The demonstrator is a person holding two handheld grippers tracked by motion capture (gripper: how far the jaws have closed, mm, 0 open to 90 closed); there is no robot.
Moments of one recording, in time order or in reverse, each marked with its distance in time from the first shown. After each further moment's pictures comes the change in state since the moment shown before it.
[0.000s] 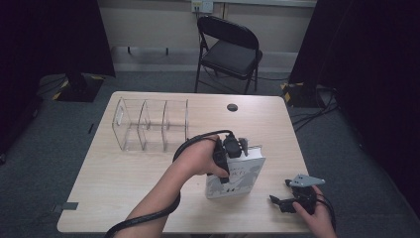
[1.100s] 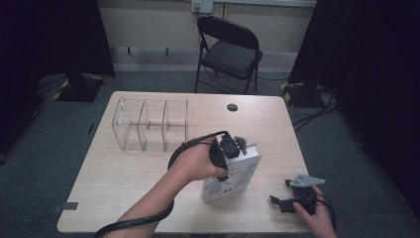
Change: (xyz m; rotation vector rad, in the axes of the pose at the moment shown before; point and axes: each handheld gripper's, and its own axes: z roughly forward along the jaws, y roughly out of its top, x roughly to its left) left arm -0.013 -0.008 -0.016 -0.006 0.076 -0.139; right arm 0.000 0.000 0.000 -0.004 0.005 -0.008
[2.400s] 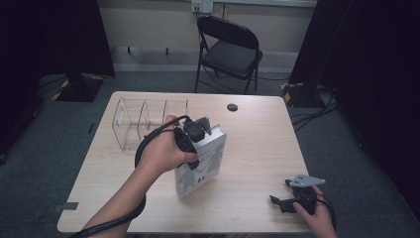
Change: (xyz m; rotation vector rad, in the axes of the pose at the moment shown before) left arm 0.043 -0.065 -0.042 -0.004 0.026 -0.298; right arm 0.000 0.000 0.000 0.000 0.004 -0.002
